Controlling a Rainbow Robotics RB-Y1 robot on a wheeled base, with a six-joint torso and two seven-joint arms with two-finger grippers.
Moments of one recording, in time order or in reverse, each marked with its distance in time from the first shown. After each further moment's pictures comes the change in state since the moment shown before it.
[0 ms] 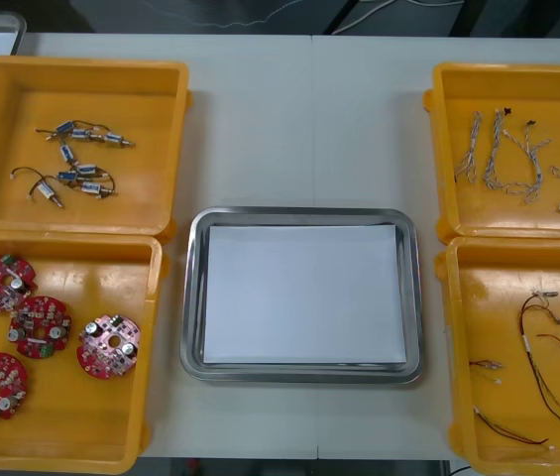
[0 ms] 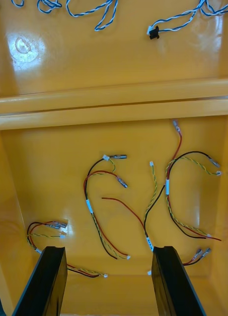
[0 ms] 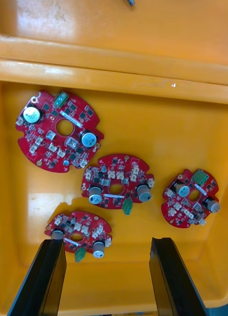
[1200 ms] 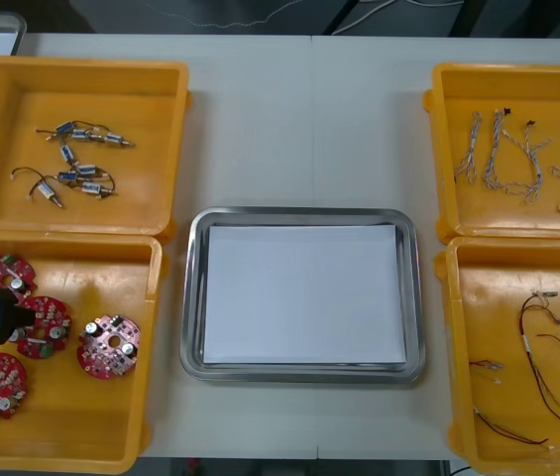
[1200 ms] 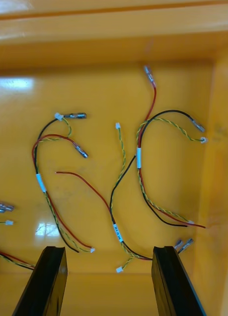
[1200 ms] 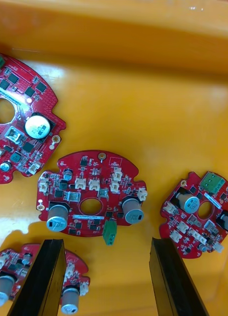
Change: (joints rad) right arm 0.368 0.003 -0.020 0.001 -0.001 -0.339 0.179; left arm 0.300 0.009 -0.212 -0.056 -0.069 -0.499 0.001
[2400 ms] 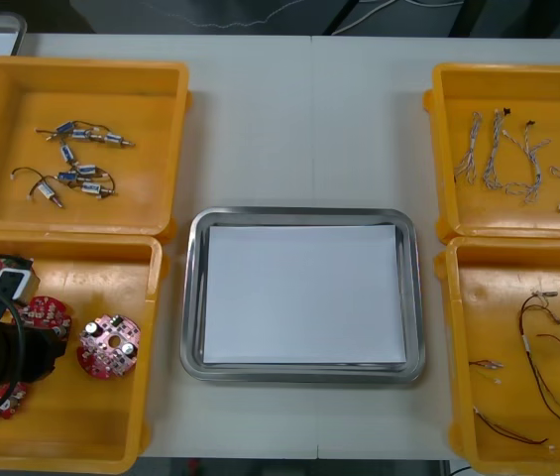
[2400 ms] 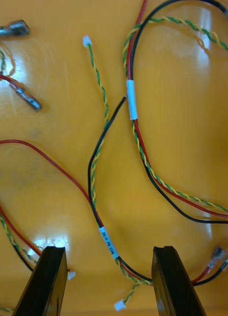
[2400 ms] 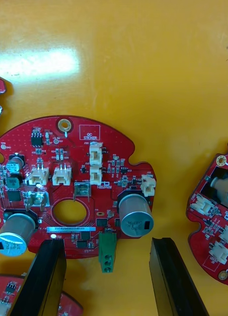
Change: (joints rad) right arm 0.221 0.014 0.236 0.120 0.081 -0.489 -0.002; left arm 0.070 0.002 -0.263 -0.008 -0.316 -0.217 0.000
